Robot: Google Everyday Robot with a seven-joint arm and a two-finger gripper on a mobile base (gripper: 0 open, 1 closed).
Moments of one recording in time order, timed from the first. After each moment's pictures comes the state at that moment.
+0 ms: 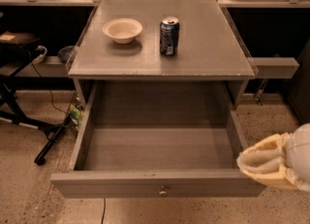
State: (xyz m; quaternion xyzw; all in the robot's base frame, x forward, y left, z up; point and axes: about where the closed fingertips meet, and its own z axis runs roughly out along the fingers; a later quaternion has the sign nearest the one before) arm 0.327 -0.175 0.870 -0.59 0.72 0.15 0.32
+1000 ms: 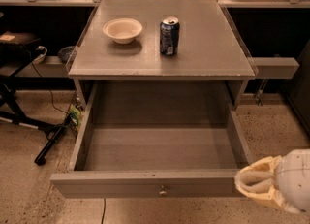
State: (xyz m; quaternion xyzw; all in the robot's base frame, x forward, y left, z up) arm 0.316 -0.183 0.819 -0.57 0.76 0.11 0.31
